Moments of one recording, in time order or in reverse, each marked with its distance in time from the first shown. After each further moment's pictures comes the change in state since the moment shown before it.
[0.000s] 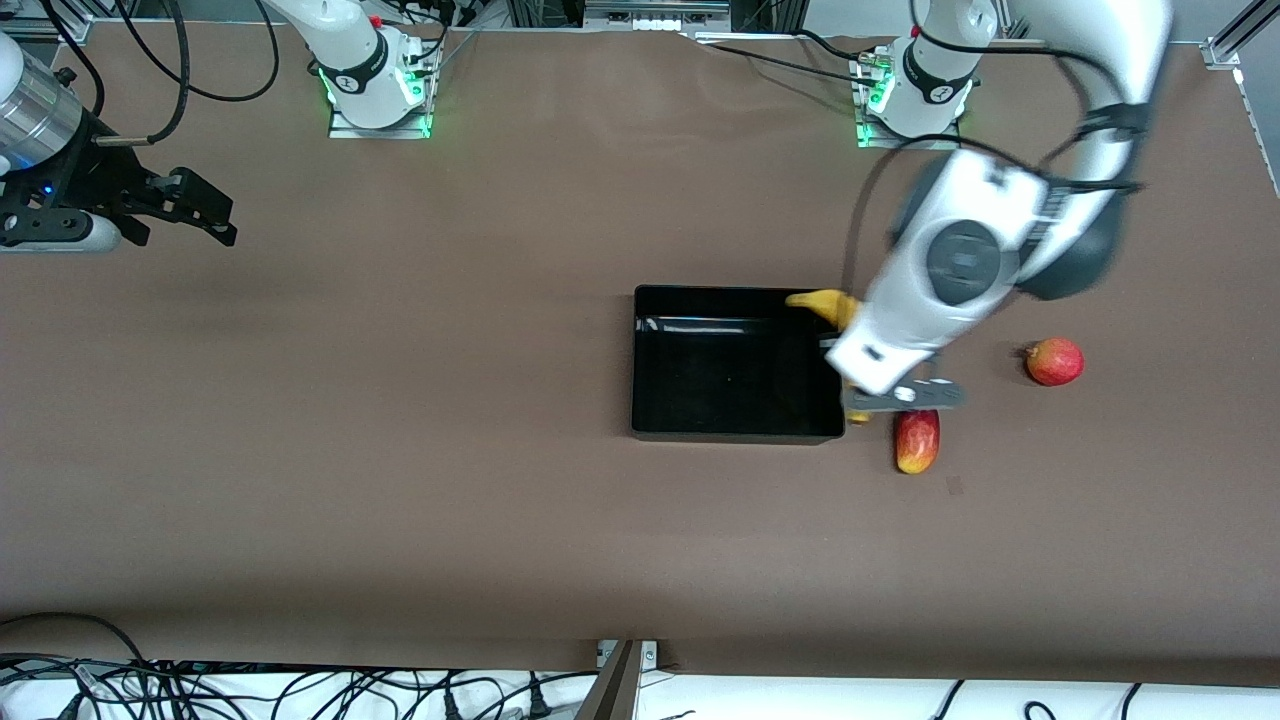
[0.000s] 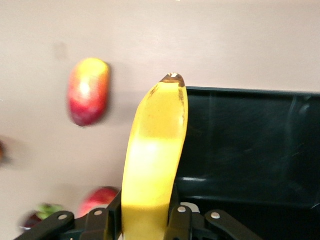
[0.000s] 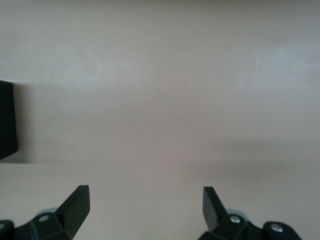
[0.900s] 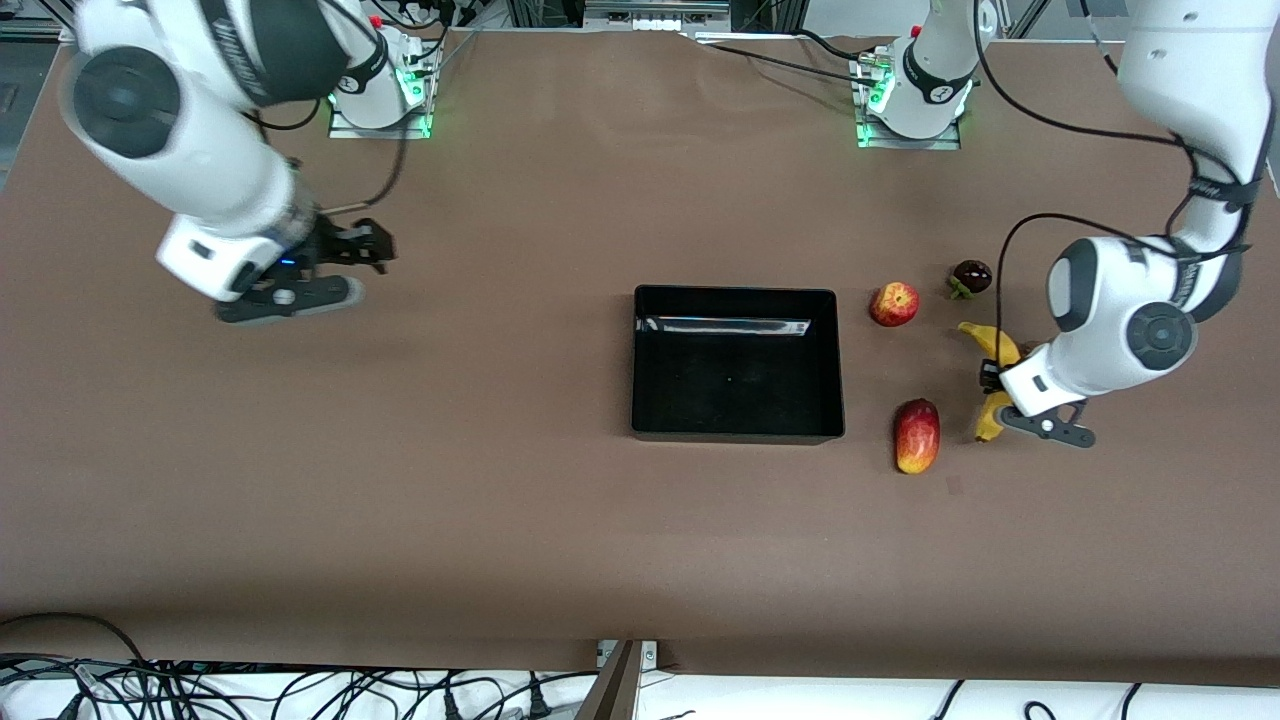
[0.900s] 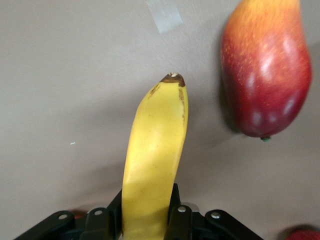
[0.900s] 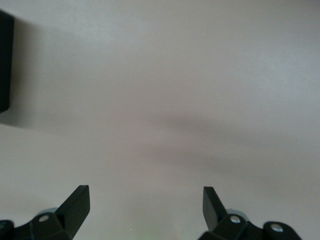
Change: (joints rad) left arm 0.231 0.105 0.158 -0.353 0.000 0.497 0.633; right arm 0.246 0.196 0.018 0.012 -0.049 0.014 0.000
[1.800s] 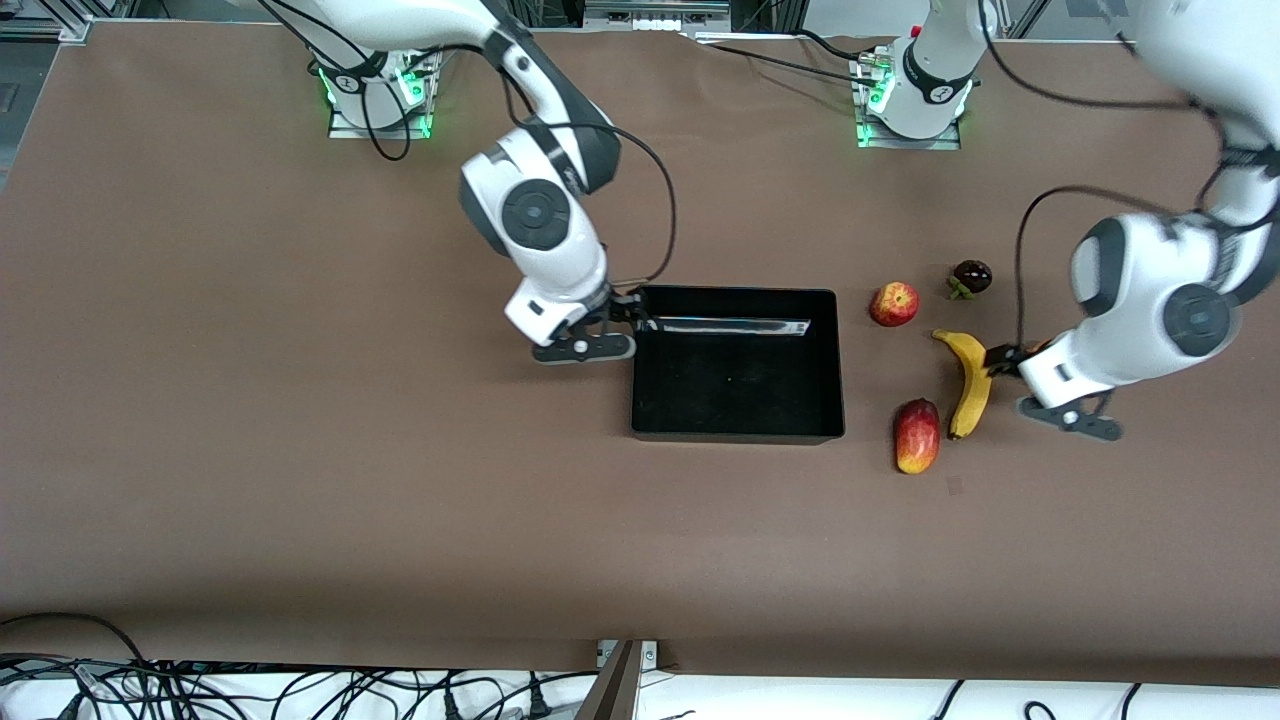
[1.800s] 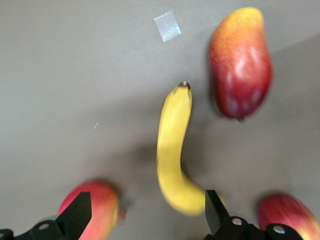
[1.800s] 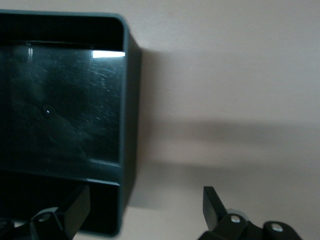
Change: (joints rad) left arm -0.002 -0.160 -0.004 0.093 0.000 -0.289 0.001; right arm 0.330 0.440 0.008 0.105 0.151 0.534 0.489
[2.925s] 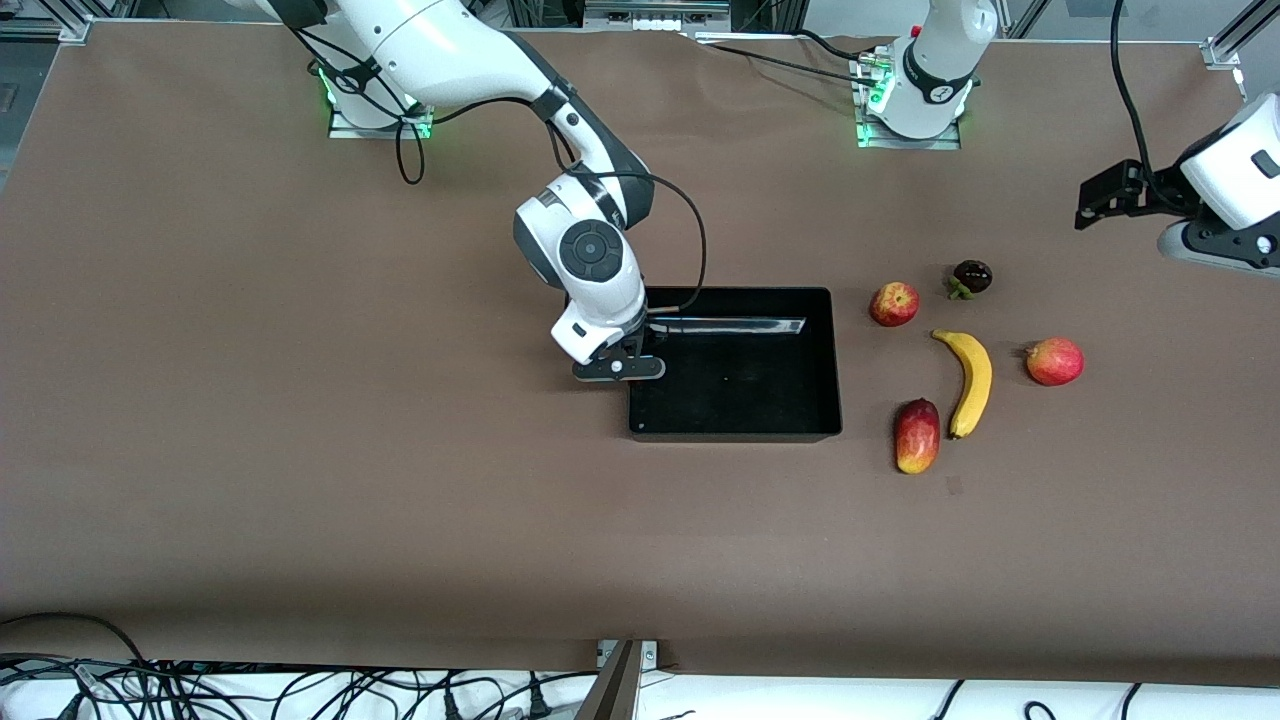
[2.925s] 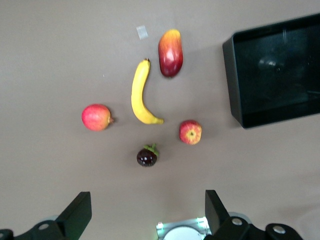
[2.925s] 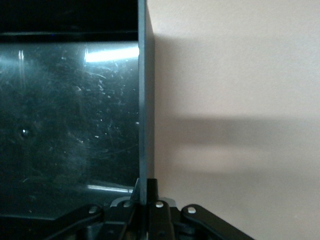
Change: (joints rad) left arm -0.118 -0.280 0.041 0.352 -0.100 -0.619 -0.124; right arm 0.040 0.157 -0.015 0.079 -0.028 0.076 0.066
